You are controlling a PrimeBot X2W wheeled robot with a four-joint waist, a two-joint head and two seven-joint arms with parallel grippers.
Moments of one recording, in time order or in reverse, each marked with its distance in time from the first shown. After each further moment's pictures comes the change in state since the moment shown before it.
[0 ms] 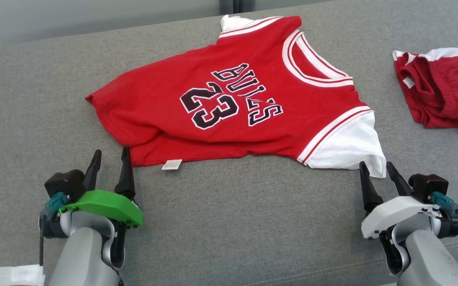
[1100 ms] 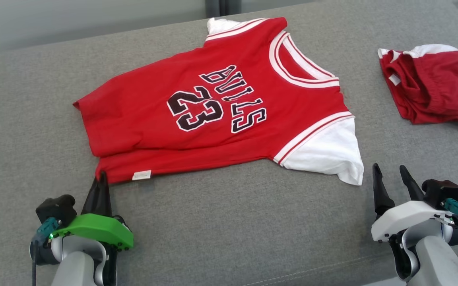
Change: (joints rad) left arm 0.107 -0.007 0.075 -0.023 0.038 0.000 0.000; right arm 0.038 0.009 -0.069 -0.046 -0.019 0.000 0.000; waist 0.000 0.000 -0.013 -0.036
